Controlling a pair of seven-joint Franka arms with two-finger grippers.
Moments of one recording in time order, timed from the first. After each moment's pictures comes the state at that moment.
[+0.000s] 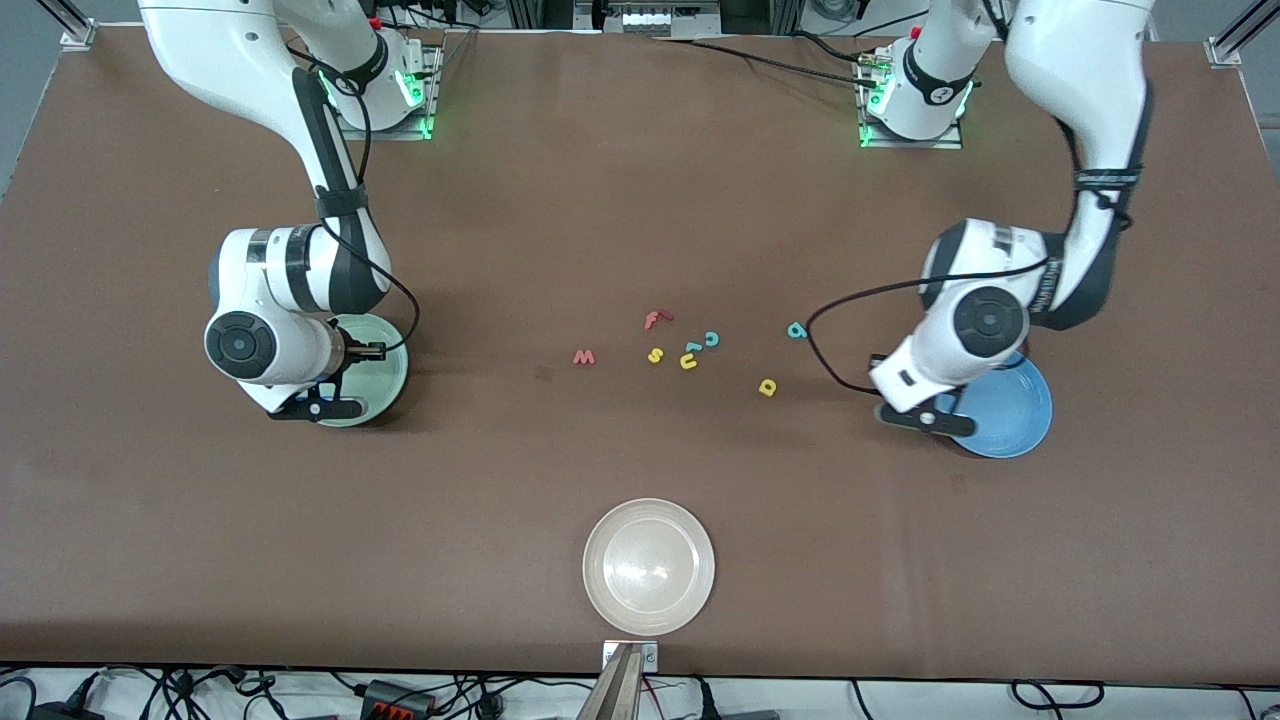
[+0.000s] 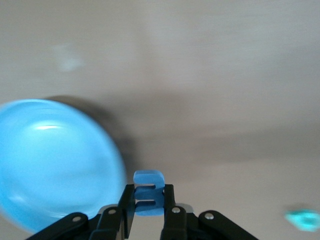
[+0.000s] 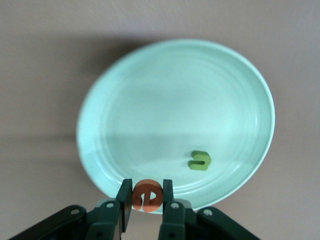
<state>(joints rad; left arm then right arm) -0.23 0.45 0.07 -1.88 0.15 2.18 -0.07 0.56 0.52 -0.44 -1.87 0.14 2.03 0.03</state>
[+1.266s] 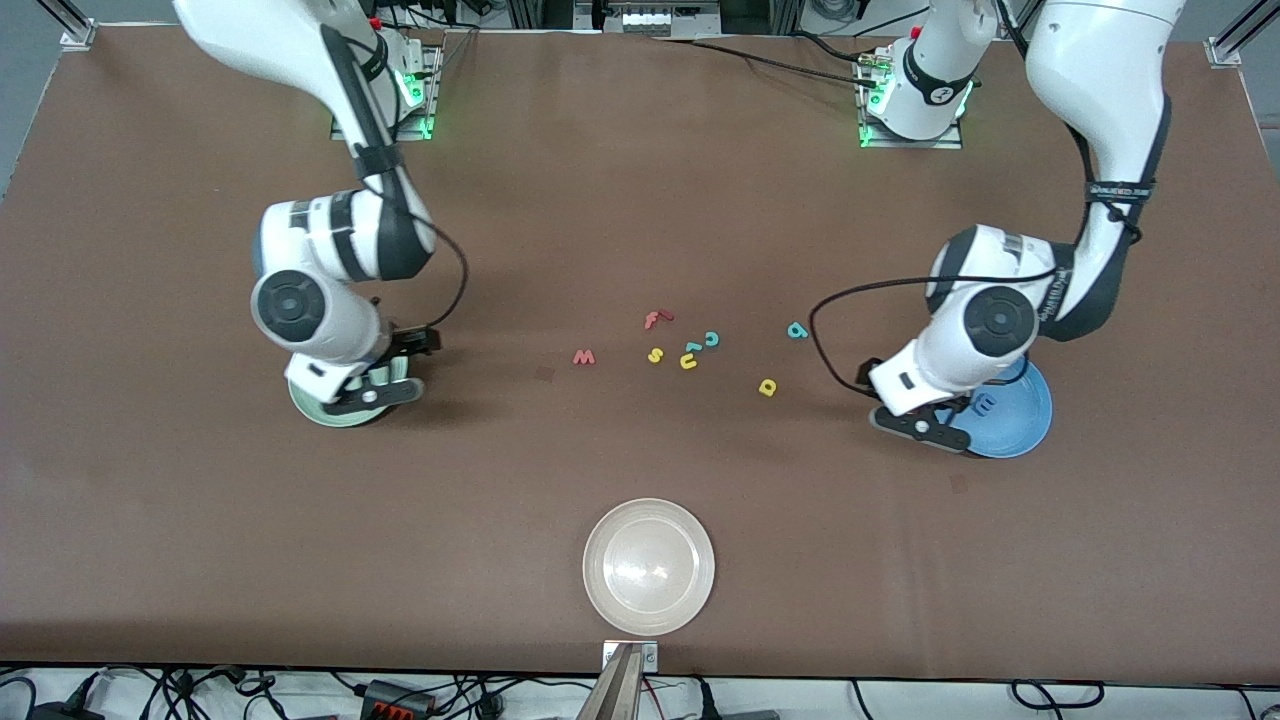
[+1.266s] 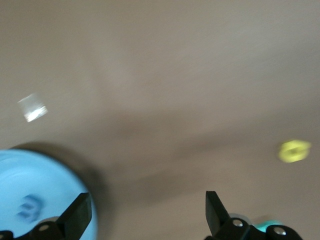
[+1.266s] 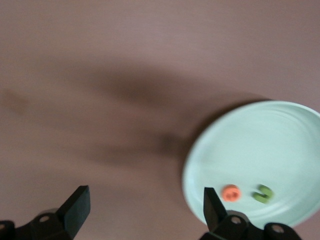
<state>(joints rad) -0.11 0.47 -0.19 -1.82 0.15 2.25 -0.07 0.68 0.46 -0.36 -1.84 0.16 2.09 -0.09</state>
